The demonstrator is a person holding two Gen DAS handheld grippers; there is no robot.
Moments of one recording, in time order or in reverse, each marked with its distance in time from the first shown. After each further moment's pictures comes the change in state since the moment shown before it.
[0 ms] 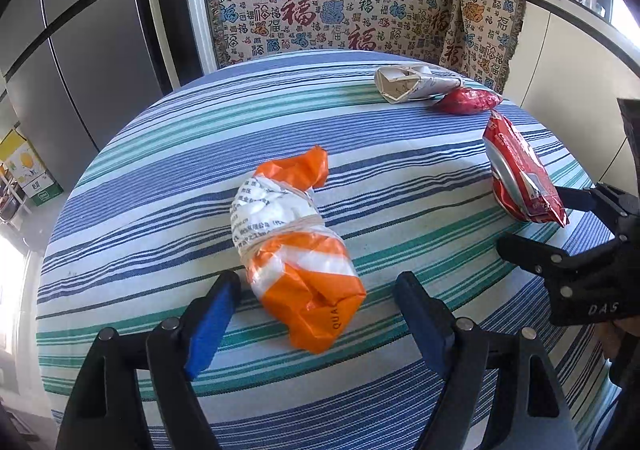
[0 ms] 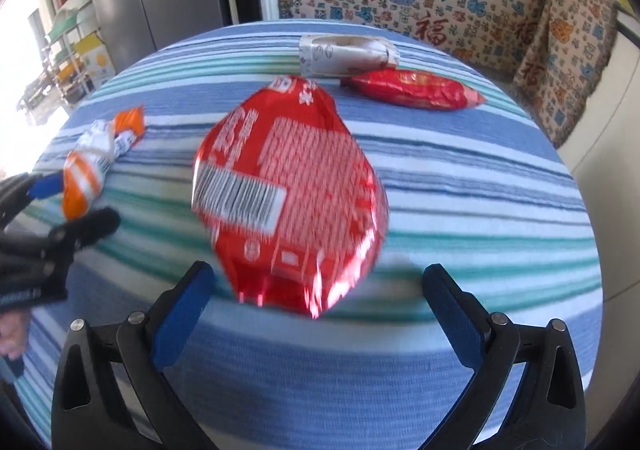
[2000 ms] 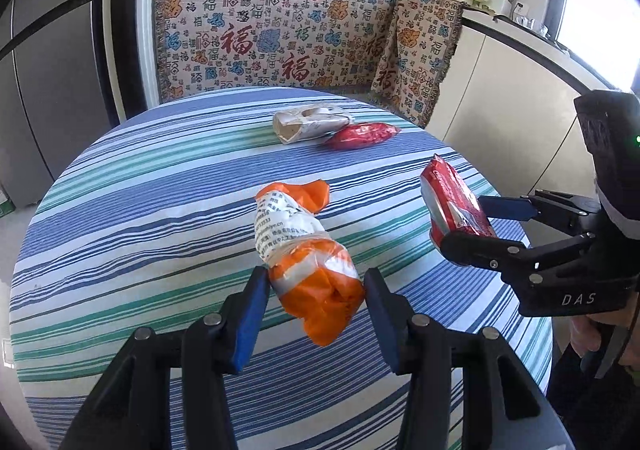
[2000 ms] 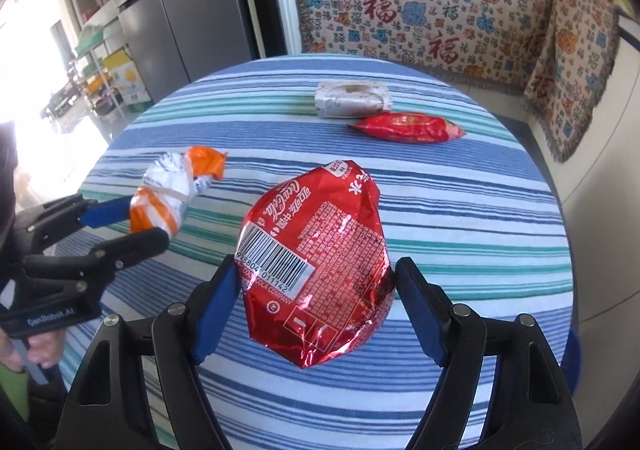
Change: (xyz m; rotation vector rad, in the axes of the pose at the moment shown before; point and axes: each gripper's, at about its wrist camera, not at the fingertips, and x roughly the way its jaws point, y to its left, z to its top) left arm -0.051 -0.054 0.014 0.032 -0.077 -0.233; right arm -0.063 -0.013 -0.005 0.012 -0.058 0.096
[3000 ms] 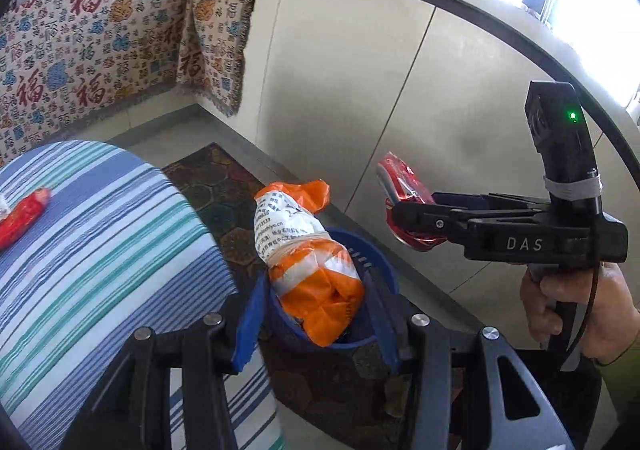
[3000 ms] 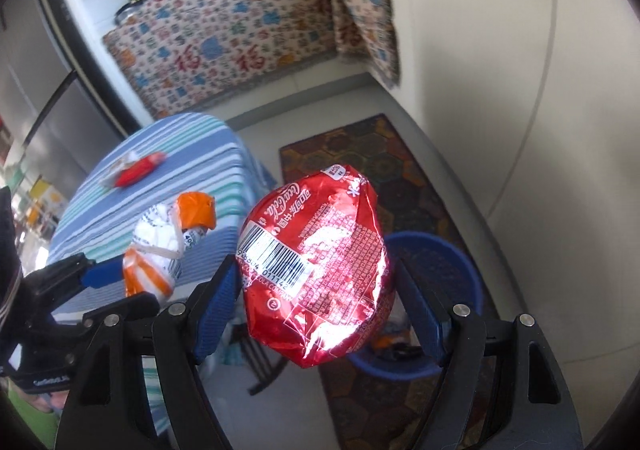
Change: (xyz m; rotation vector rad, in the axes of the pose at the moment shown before) left arm 0.107 -0.326 0.048 0.285 0.117 -0.377; right arm -0.148 -0.287 -0.119 0.480 -0.062 -0.179
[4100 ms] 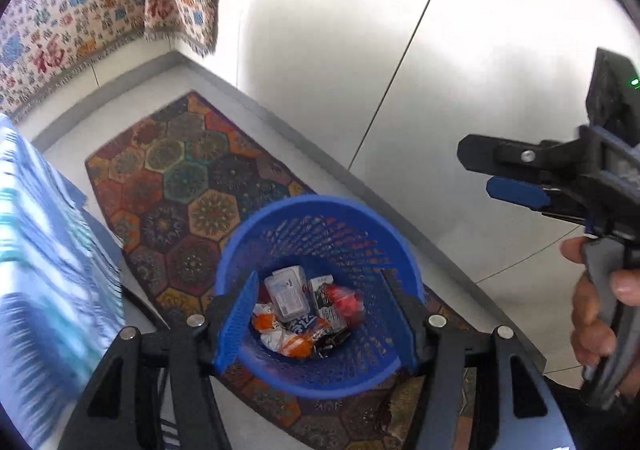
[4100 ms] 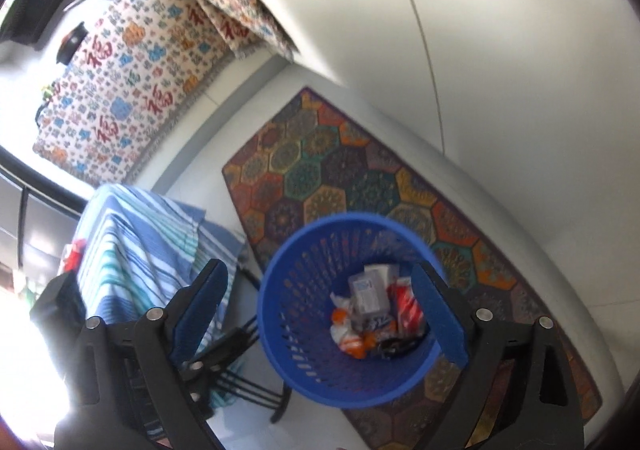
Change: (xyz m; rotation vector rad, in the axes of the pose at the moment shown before) left arm 0.167 -0.019 0.000 0.002 0.161 0.044; right arm 0.055 -0.151 -0.017 0.395 0.023 0.013
